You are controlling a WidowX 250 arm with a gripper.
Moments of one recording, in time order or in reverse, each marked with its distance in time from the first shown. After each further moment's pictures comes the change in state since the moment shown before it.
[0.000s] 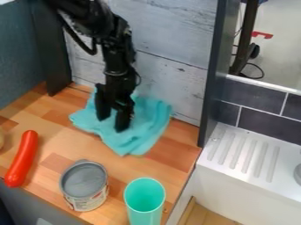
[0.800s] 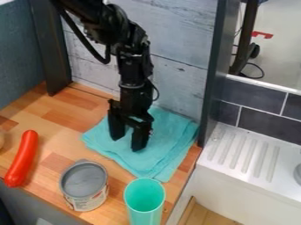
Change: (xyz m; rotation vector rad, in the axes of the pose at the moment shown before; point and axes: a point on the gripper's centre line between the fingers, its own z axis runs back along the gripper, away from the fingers) arm -0.018 -0.044 0.000 -0.061 0.054 0.047
